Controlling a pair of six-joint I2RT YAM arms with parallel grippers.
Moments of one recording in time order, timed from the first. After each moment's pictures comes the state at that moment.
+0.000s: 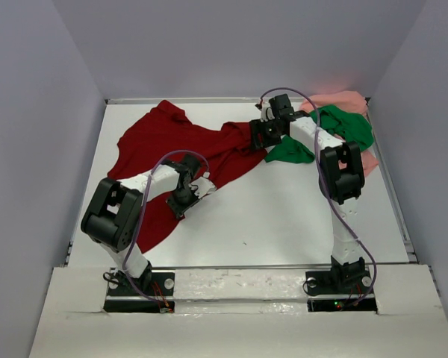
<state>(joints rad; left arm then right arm) -0.48 1.66 0.96 -0.82 0.04 0.41 0.32 2.25 1.88 -0.59 -0.33 0.07</state>
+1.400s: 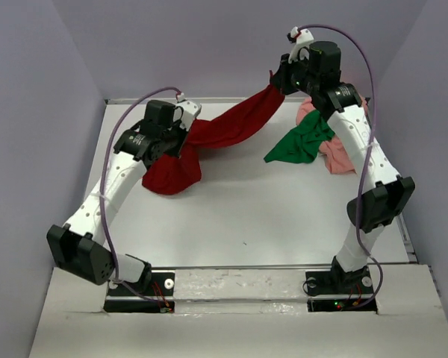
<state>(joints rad) -0.41 1.40 1.38 -0.77 -0.03 0.24 0.32 1.84 2.06 -0.51 -0.24 0.05</state>
